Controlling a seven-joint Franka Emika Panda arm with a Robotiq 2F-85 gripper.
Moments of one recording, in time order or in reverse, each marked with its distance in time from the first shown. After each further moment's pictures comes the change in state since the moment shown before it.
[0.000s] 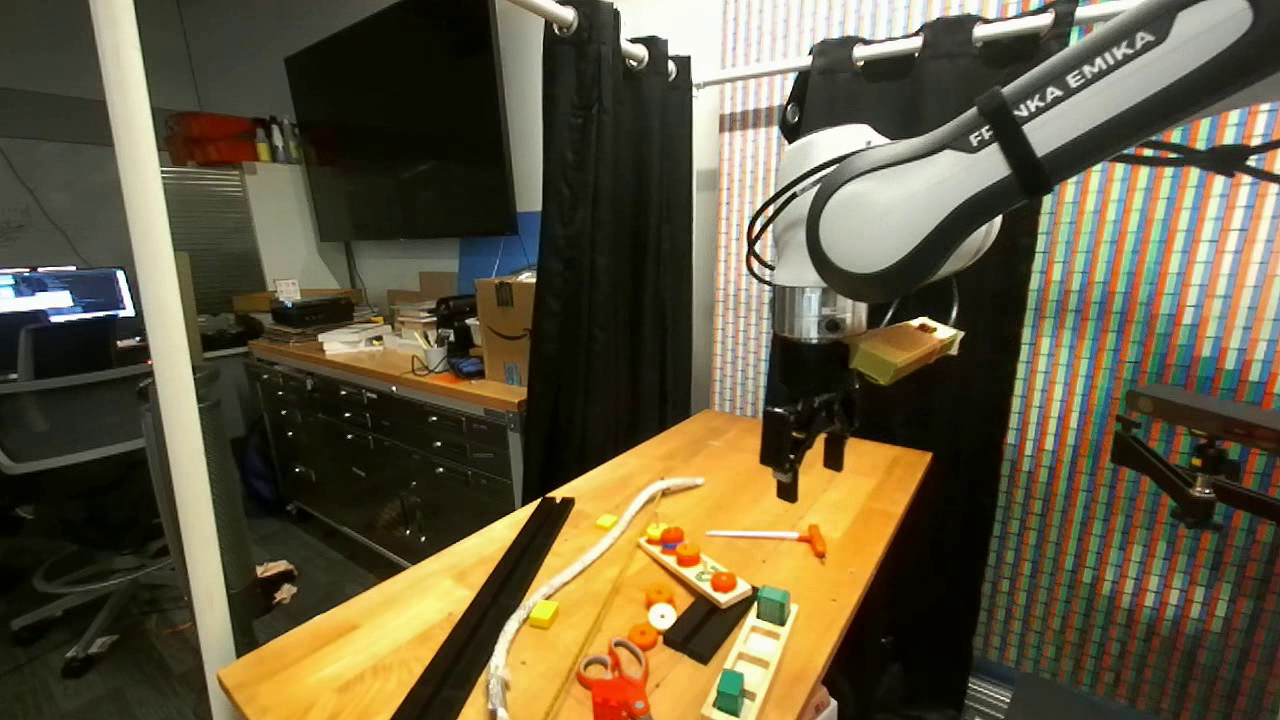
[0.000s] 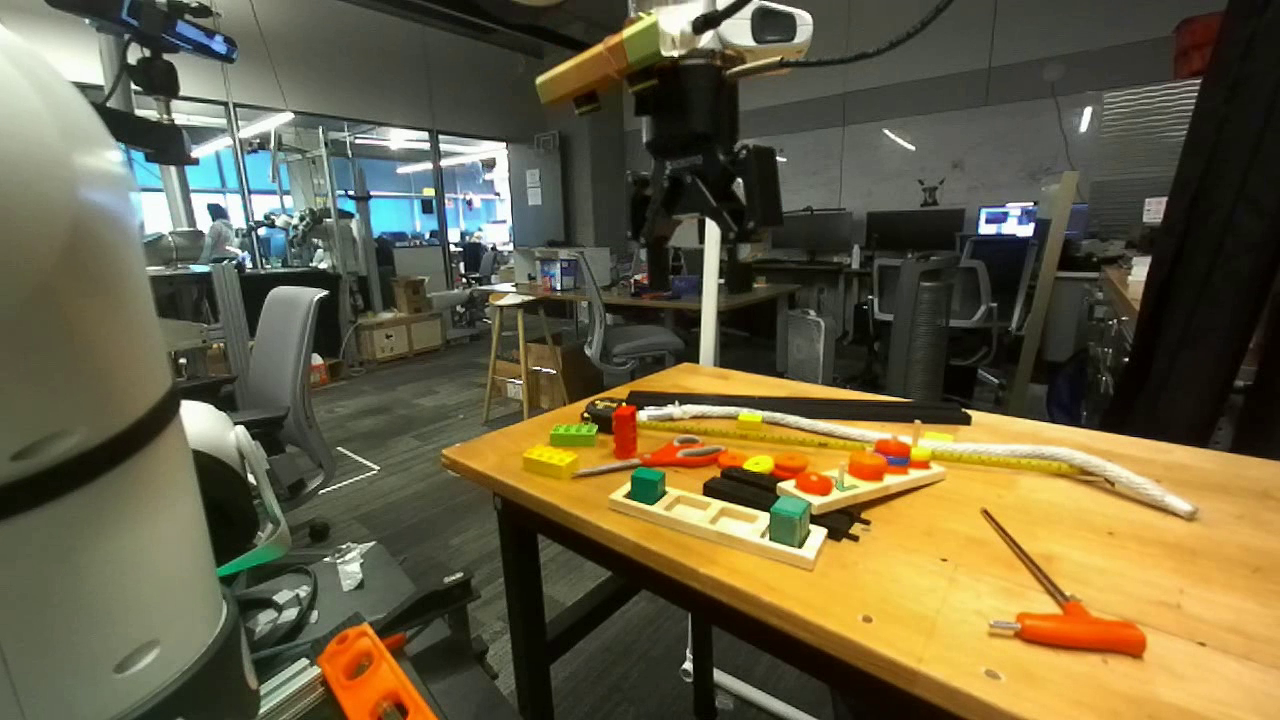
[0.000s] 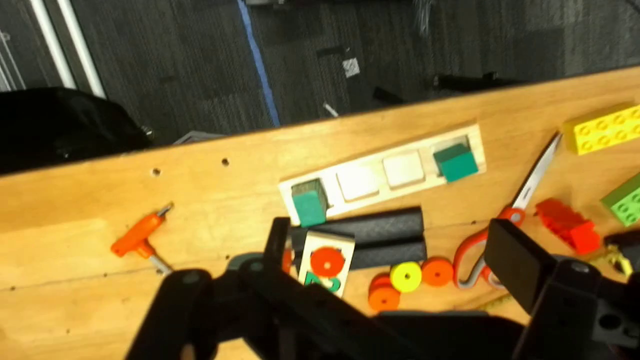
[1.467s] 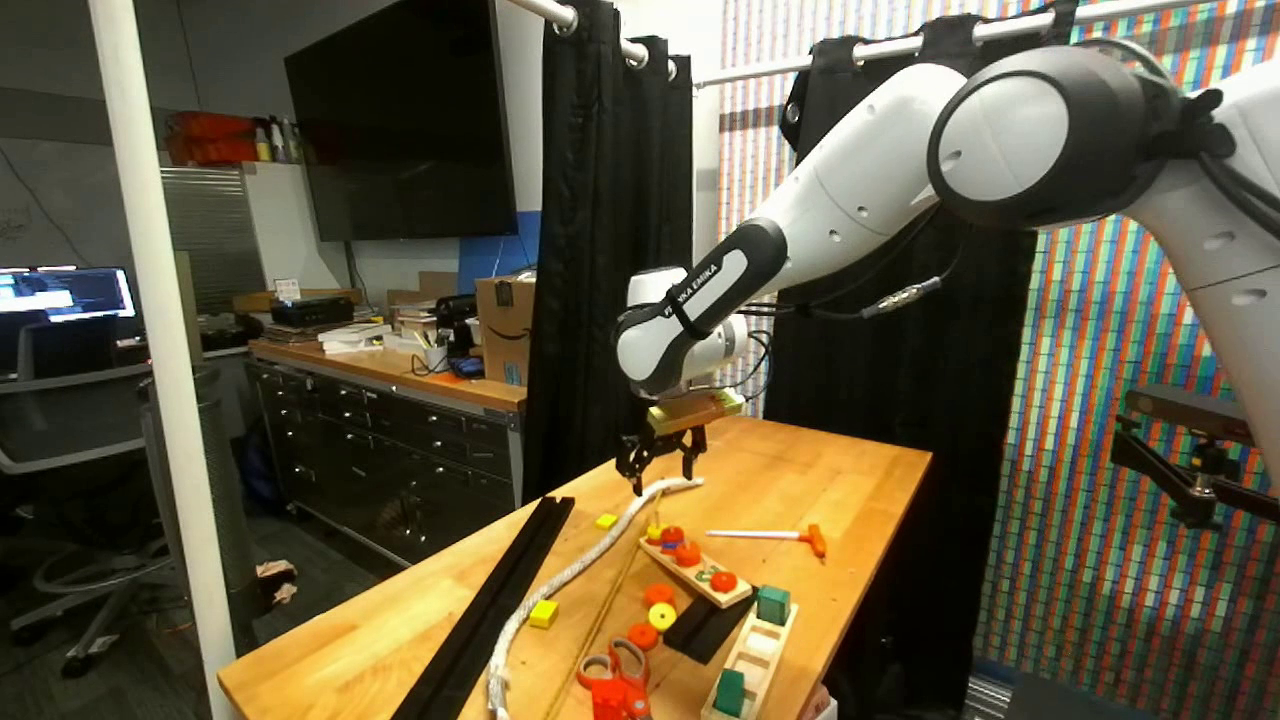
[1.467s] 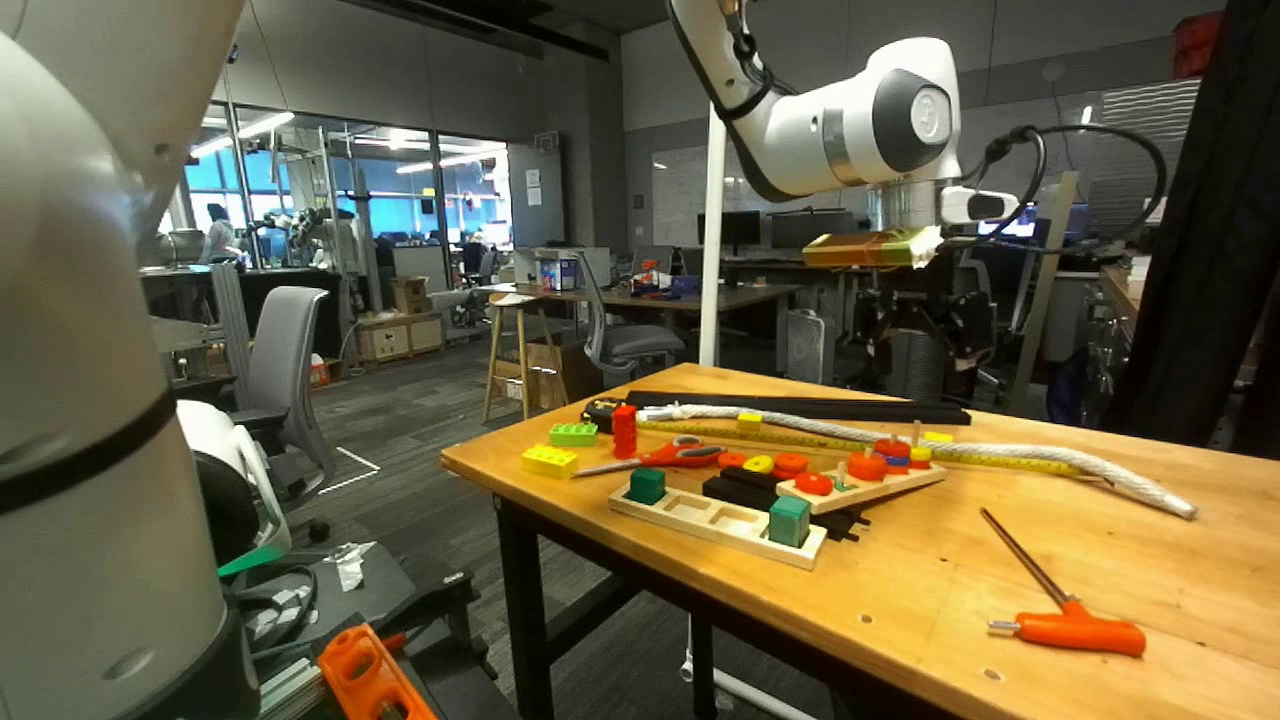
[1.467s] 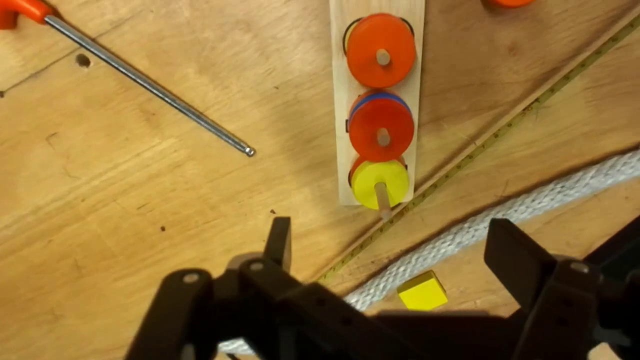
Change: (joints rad) arm -0.055 0.973 -0.044 0.826 -0.024 0.196 0.182
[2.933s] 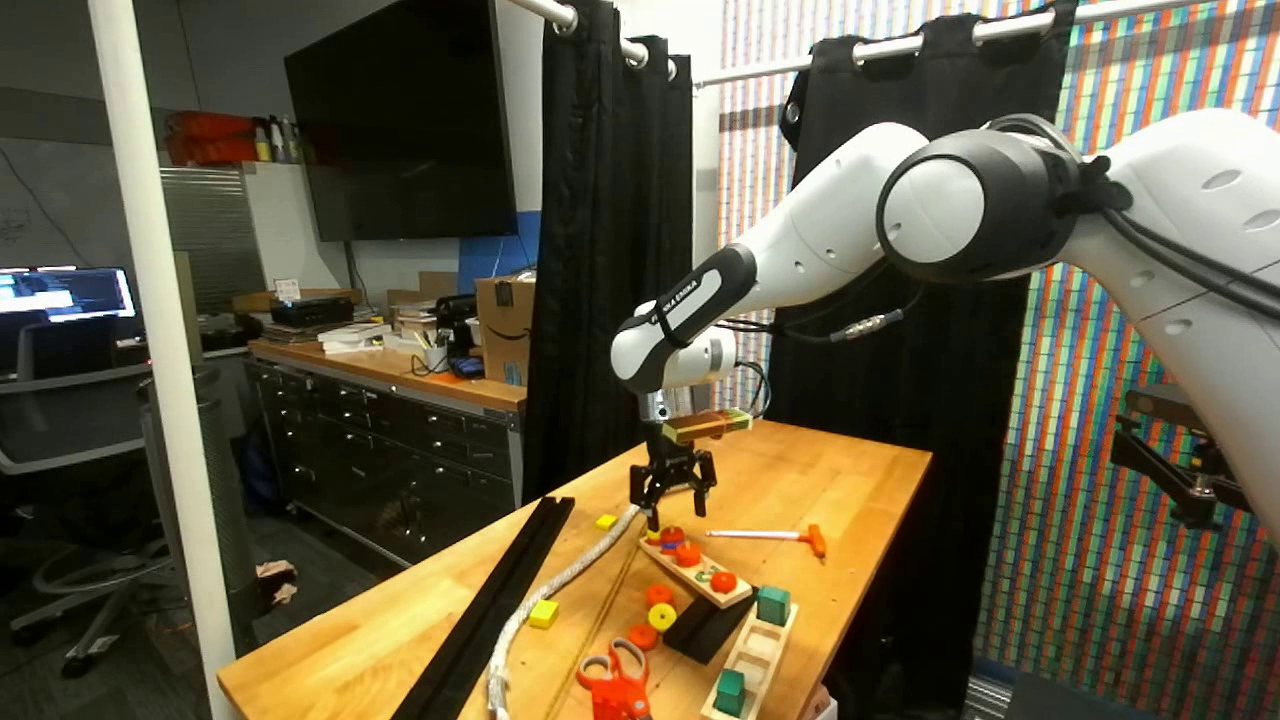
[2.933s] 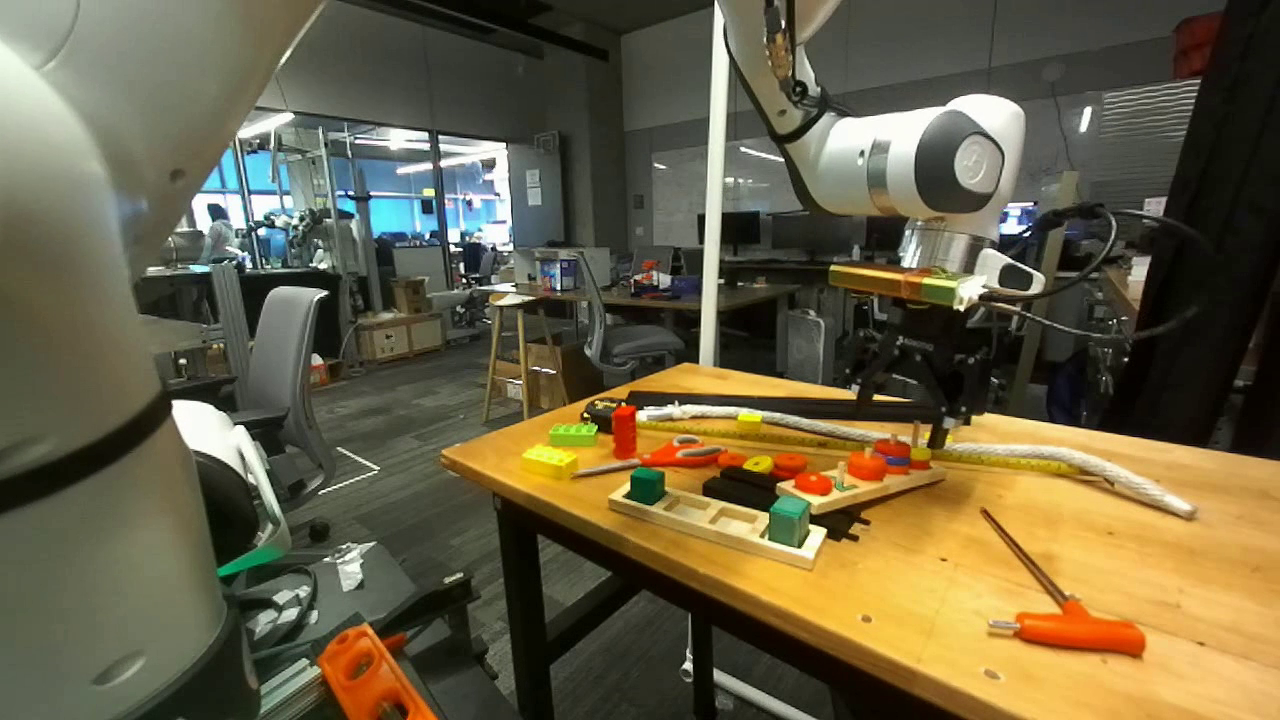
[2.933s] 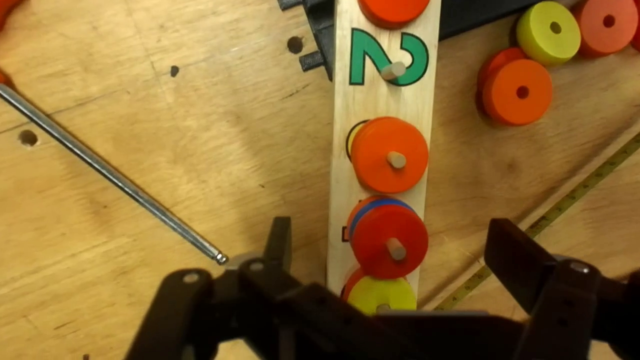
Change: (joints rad) arm -0.050 0.161 0.006 0.183 0.169 -0.299 -0.237
